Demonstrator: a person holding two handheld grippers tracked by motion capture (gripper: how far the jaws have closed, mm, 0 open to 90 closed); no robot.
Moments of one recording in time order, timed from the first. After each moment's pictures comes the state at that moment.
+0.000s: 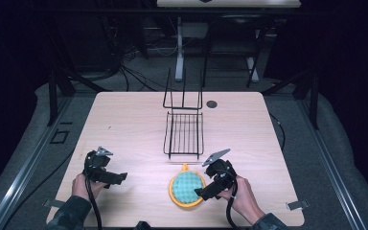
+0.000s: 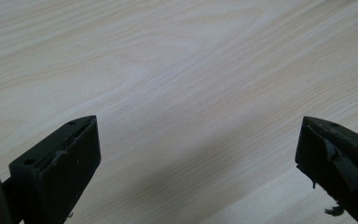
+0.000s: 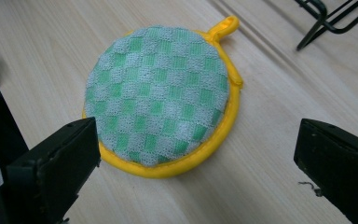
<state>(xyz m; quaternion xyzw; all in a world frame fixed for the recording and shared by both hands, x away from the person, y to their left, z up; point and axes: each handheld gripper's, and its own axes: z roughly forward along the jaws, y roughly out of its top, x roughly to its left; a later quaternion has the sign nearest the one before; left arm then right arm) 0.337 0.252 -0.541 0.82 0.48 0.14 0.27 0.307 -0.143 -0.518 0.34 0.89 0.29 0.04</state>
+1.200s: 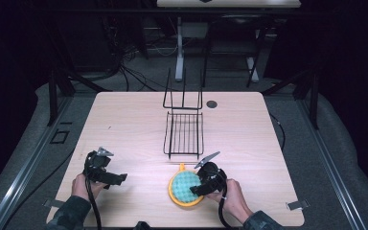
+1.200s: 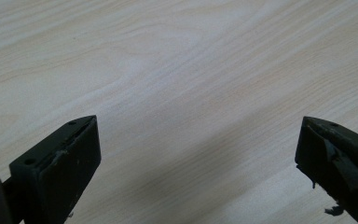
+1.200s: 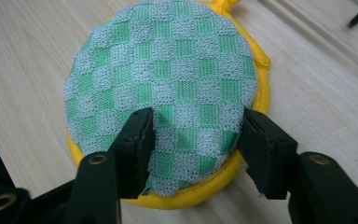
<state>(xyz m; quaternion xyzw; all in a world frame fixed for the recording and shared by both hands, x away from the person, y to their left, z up) 0.338 0.252 -0.543 0.83 0.48 0.13 0.26 0.316 -0.123 -0.550 0.37 0.89 0.28 0.02</state>
